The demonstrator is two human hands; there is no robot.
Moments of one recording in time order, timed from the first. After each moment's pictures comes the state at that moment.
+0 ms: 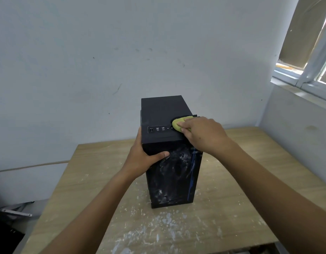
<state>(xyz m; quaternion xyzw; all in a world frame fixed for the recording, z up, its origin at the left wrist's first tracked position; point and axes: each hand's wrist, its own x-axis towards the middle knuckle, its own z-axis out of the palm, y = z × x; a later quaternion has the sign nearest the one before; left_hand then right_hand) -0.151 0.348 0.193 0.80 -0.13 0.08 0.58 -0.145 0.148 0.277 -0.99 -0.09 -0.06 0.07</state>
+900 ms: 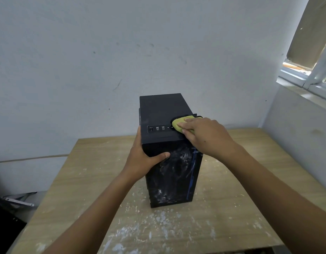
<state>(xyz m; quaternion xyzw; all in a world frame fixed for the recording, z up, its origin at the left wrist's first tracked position) -0.156 0.326 0.184 0.80 -0.11 0.12 0.57 -0.150 0.125 0.276 -0.98 -0.15 -0.07 0.09</state>
